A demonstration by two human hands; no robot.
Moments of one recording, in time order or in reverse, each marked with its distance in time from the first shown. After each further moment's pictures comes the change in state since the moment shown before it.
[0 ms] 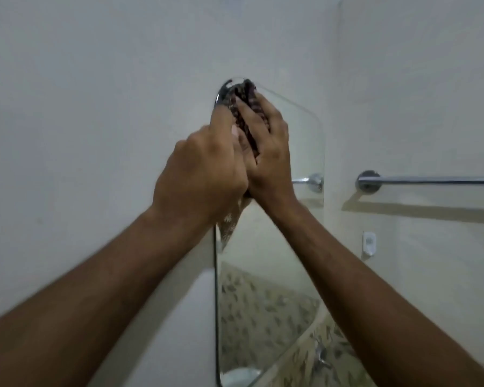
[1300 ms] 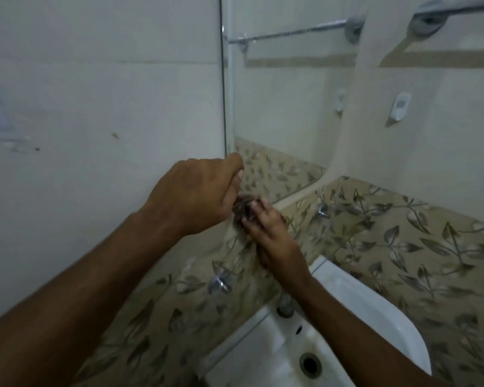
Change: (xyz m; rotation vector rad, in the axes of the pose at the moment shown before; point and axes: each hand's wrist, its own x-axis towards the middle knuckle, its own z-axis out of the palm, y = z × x) left_hand -0.212 0.003 -0.033 0.054 -0.711 0.093; right_hand -0.384 -0.031 -0.094 -0.063 -0.638 0.077
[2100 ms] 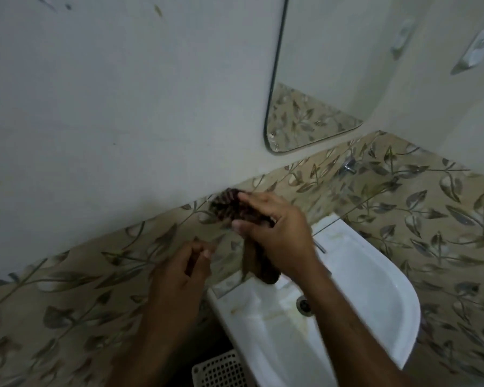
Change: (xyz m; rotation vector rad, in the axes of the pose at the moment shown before) left_hand -0.230 0.074 0.058 -0.789 -0.018 -1.064; right_hand -0.004 -0.115 -0.041 0.745 -0.324 0.728
